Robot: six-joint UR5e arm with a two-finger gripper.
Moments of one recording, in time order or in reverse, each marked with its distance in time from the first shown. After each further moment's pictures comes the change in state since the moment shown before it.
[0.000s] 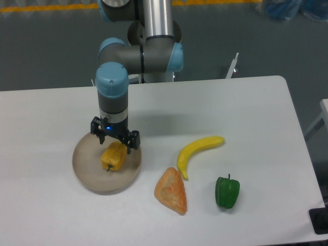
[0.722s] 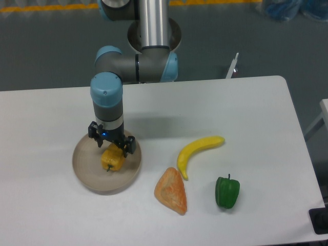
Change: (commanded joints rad) arm -0.018 -0.041 0.008 0.025 0.031 0.002
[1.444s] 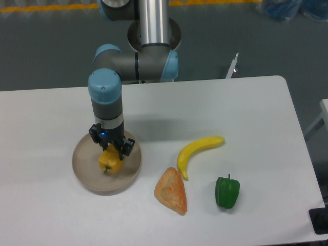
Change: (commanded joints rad) arm 0.070 0.058 0.098 -0.032 0.097 0.124
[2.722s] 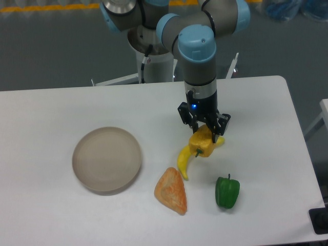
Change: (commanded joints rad) arm 0.327 0.108 0.029 -0.068 0.002 0.414
